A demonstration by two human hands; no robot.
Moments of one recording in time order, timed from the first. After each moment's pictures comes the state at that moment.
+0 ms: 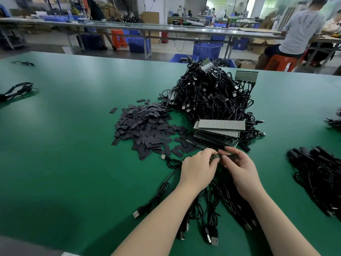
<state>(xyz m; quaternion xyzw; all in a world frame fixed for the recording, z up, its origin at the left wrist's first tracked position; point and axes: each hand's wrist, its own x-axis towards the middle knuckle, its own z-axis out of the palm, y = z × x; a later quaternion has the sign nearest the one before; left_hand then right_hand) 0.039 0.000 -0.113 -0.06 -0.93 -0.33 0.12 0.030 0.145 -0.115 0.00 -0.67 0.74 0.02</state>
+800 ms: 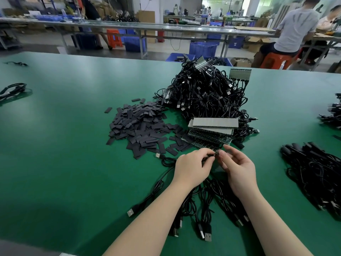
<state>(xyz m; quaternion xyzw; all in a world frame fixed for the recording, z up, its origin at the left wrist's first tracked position) 0.042 -0.004 -0.112 -0.07 -0.91 -0.38 0.11 0.035 0.146 -0.120 -0.03 -0.57 0.82 0.06</state>
